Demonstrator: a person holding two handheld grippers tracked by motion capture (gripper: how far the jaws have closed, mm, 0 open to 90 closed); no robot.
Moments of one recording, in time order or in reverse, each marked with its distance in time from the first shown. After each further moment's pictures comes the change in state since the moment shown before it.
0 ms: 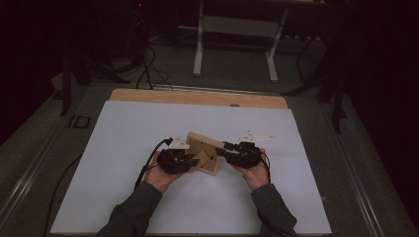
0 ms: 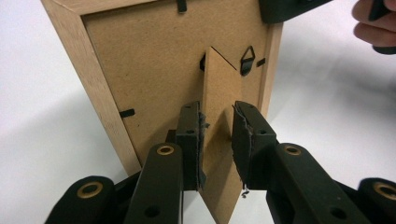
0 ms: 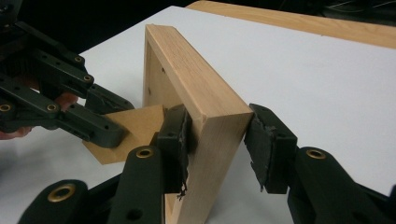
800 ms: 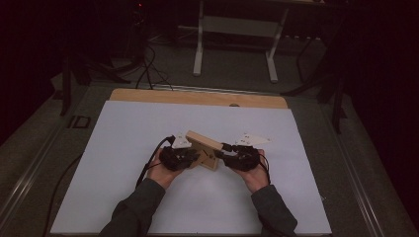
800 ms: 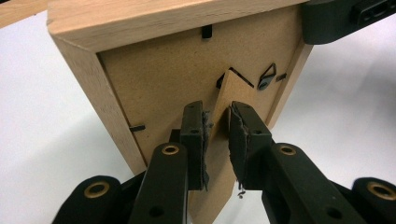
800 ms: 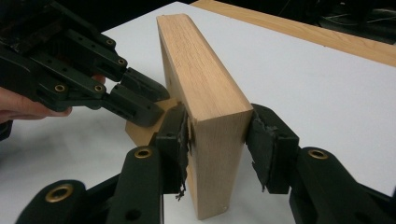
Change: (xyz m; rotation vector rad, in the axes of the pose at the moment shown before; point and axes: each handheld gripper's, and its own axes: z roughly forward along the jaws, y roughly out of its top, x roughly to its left) left arm 0.003 0.003 0.008 -0.025 0.073 0.064; right arm 0.015 0.001 -0.002 0.009 -0.009 -0.078
